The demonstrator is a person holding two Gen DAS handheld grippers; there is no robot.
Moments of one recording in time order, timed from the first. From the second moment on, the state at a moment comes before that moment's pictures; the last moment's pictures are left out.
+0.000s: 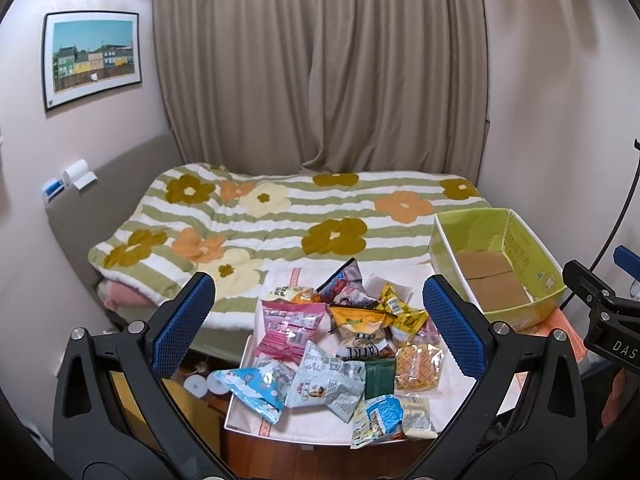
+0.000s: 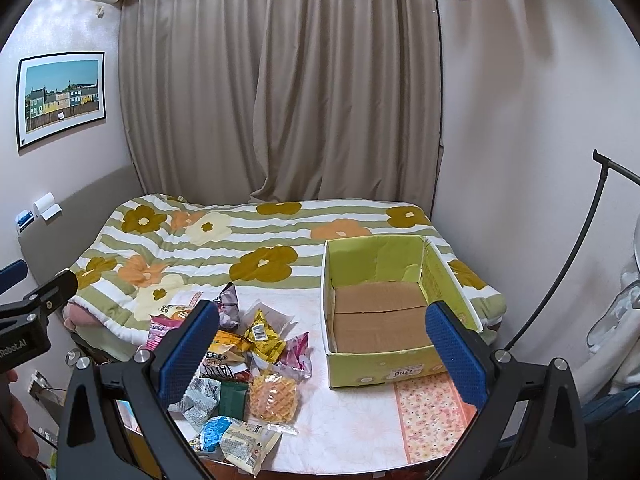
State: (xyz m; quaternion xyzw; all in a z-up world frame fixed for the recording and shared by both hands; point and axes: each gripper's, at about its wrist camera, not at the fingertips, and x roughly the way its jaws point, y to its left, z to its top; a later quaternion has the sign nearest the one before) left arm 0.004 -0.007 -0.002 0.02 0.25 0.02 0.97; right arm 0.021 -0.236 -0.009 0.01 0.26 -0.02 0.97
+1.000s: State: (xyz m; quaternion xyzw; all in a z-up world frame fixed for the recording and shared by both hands) left arm 0.010 -0.005 -0.003 0.02 0.27 0.02 0.96; right arm 0.022 -0.228 -0.012 0.01 0.27 -0.02 0.96
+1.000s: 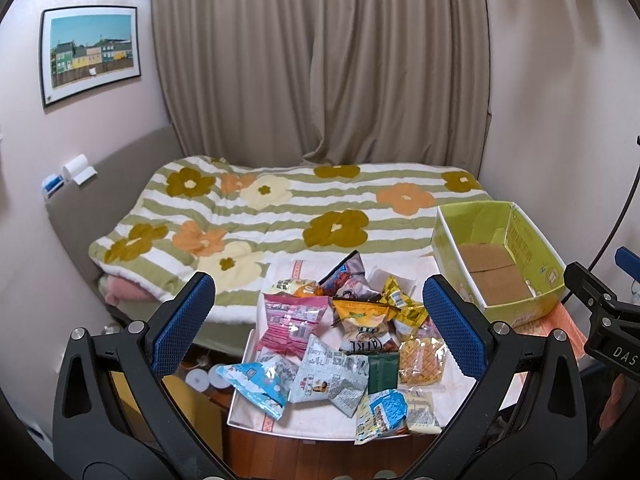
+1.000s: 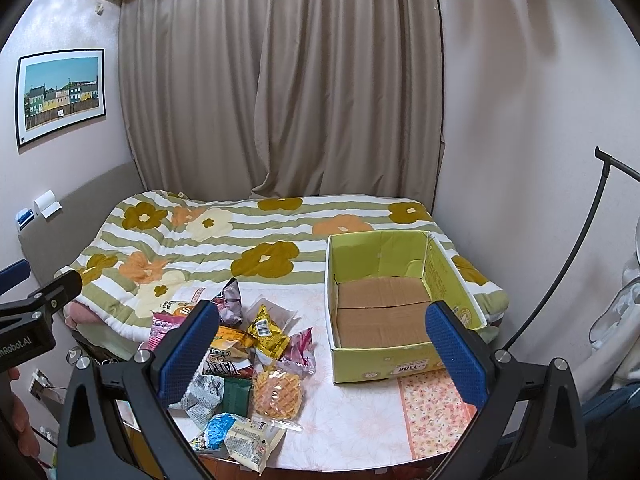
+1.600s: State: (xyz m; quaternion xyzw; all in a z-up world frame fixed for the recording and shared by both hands) left arm 0.014 -0.009 -0.004 0.02 0.27 0.03 0.96; right arm 0.020 -0.227 -0.013 0.02 0.27 -0.01 0.96
